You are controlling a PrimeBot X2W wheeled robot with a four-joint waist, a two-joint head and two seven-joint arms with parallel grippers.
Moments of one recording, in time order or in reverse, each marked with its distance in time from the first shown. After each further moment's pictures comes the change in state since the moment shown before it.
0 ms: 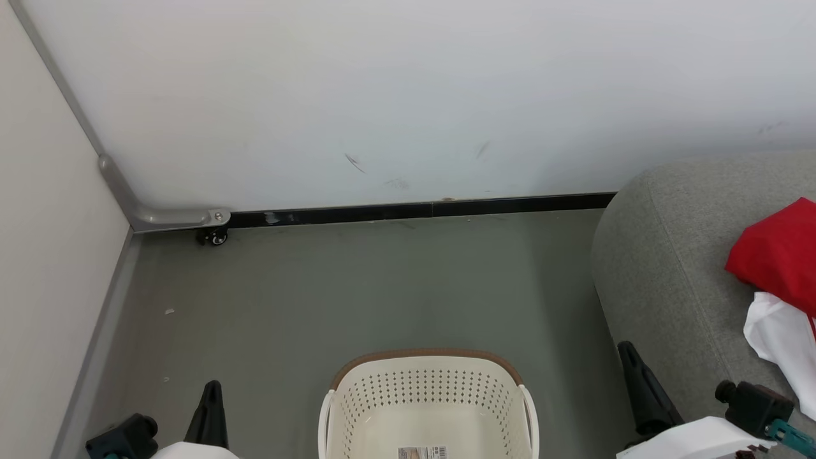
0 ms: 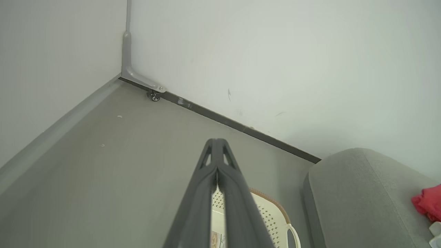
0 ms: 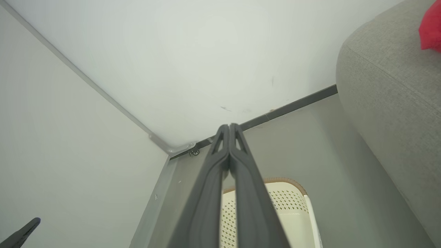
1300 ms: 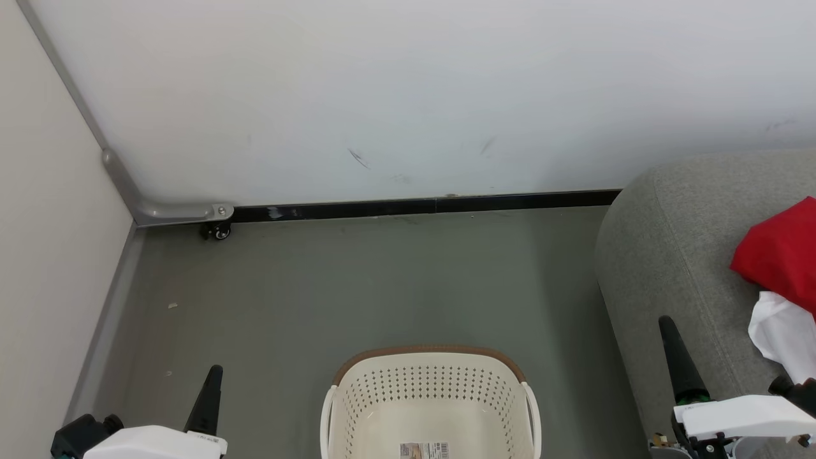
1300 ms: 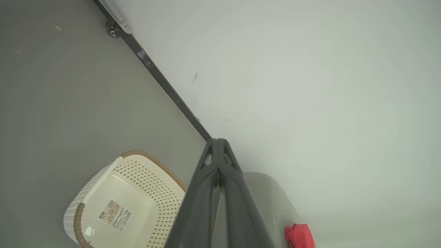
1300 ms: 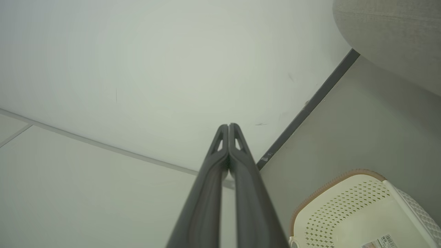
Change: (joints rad) left arm -0.028 -0.076 0.173 0.026 -0.510 -0.204 0.136; right arm -0.053 -0.022 -0.063 0.002 0.599 0.000 0.055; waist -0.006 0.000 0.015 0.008
